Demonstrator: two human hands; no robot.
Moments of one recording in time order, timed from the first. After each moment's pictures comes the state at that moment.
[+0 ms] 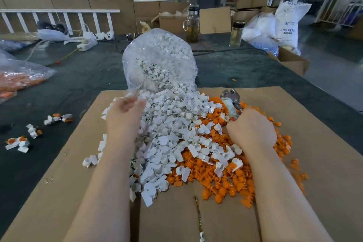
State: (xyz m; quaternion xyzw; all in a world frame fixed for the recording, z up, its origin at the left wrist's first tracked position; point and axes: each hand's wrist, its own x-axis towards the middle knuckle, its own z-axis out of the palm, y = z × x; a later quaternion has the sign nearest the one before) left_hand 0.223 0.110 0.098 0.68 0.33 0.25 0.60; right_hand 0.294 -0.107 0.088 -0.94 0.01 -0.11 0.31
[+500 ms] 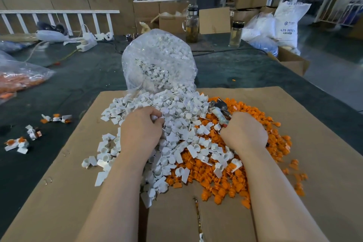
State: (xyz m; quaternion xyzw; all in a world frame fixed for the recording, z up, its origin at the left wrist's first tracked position) left_hand 0.235 0.096 0.073 0.89 0.23 0.21 0.33; right_hand 0.308 -0.103 0.072 -0.99 0.02 -0.06 0.13
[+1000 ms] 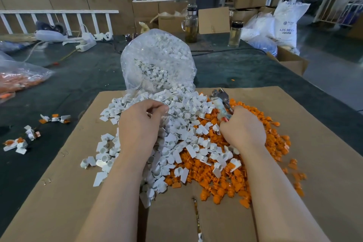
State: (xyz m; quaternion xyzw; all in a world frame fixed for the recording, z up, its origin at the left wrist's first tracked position) left_hand 0.232 0.089 0.081 0.83 0.19 0.31 0.41; right_hand 0.312 -0.104 0.073 -0.97 0.01 -0.09 0.21
